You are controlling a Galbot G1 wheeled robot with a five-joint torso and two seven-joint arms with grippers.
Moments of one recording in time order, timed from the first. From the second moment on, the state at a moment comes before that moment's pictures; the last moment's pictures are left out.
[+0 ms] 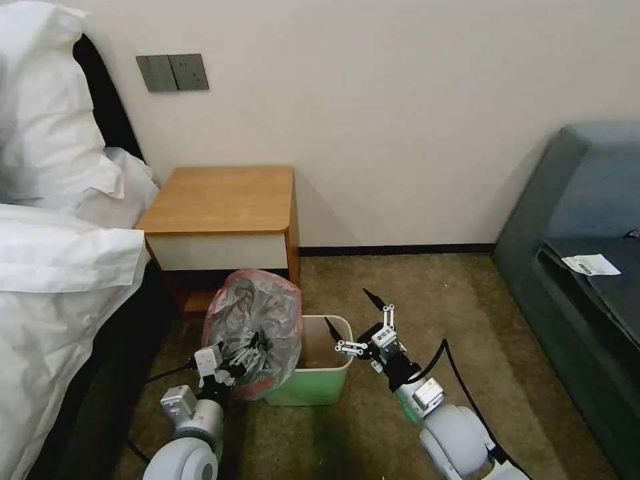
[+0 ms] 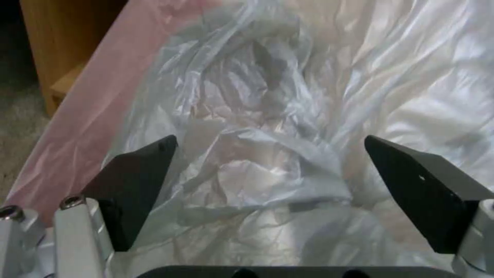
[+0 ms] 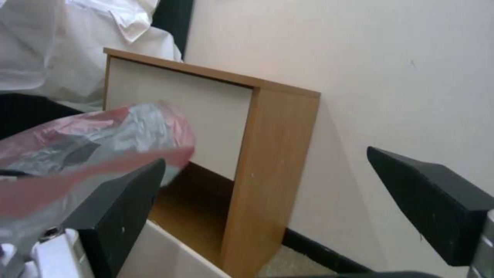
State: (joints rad) left arm 1.63 -1.42 -0.52 -2.01 -0.52 0.17 -0.09; right arm -1.38 1.21 0.18 1.86 -0.02 0.30 -0.12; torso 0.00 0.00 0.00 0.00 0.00
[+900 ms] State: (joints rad) left arm 1.61 -1.44 -0.52 -1.97 -0.50 0.22 -0.06; right arm -1.40 1.21 0.18 1.87 -0.03 0.31 -0.12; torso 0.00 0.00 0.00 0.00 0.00
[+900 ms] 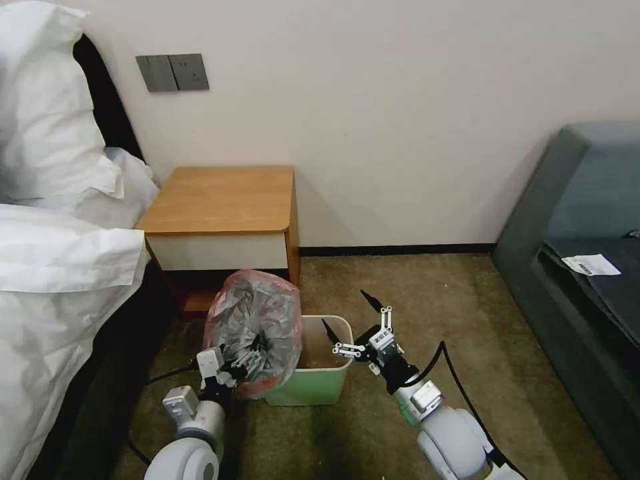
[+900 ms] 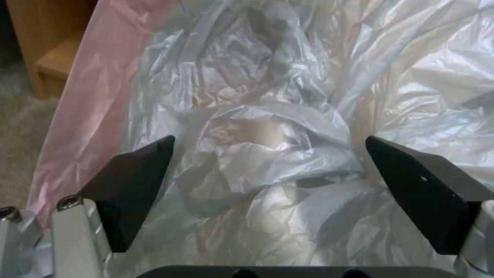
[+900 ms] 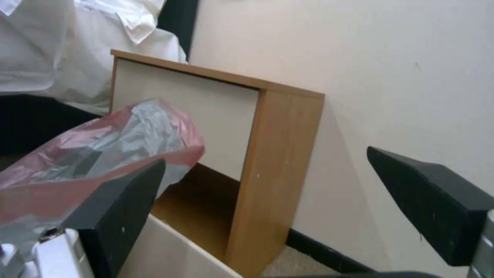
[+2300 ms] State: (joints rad) left arm 1.58 -1.43 -0.56 -1.95 -0.47 0.34 -0.01; right arm -1.42 1.23 0.18 1.87 -0.05 0.34 -0.13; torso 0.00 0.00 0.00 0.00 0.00
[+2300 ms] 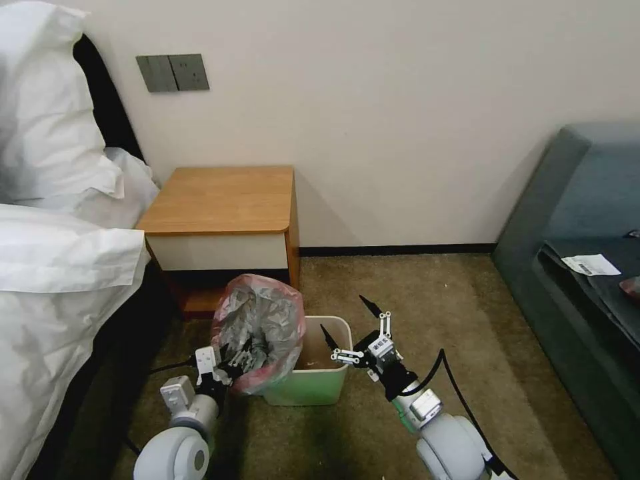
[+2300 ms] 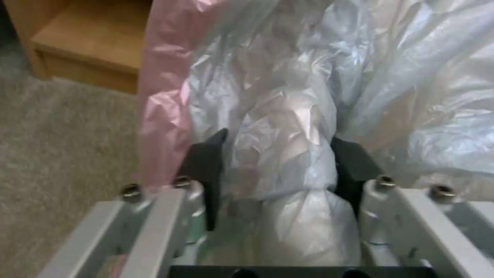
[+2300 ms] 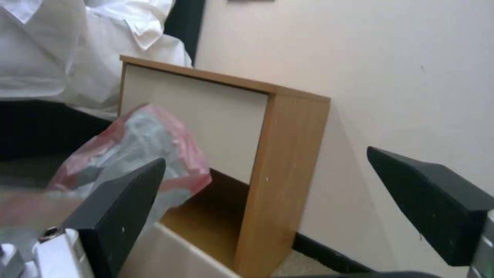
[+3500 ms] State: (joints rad) left arm 1.65 -1.52 -0.60 -2.09 -0.28 0.03 -0.07; right arm -1.40 1.19 -0.05 2.22 0.57 -0.03 0.02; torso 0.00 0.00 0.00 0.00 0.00
